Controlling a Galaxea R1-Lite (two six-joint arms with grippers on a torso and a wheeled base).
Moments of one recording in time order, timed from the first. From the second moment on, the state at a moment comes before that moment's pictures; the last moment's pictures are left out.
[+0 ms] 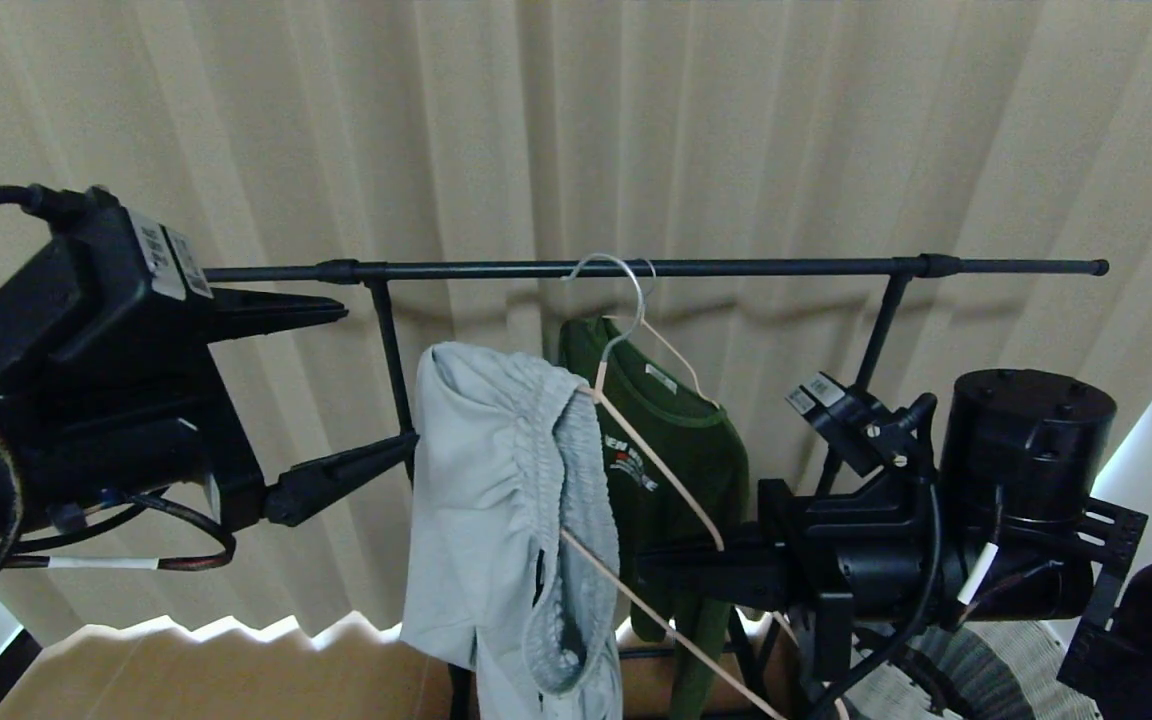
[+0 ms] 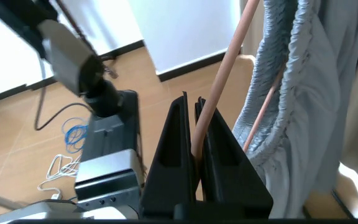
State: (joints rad) left arm -0.33 1.30 -0.76 -0.33 -0.42 0.67; right arm 0.62 1.71 -0.59 -0.90 0.84 0.21
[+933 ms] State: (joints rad) left arm -0.30 1.51 -0.85 -0.47 -0.49 0.91; right arm 0.77 1.72 -0.64 -0.90 0.84 0.21
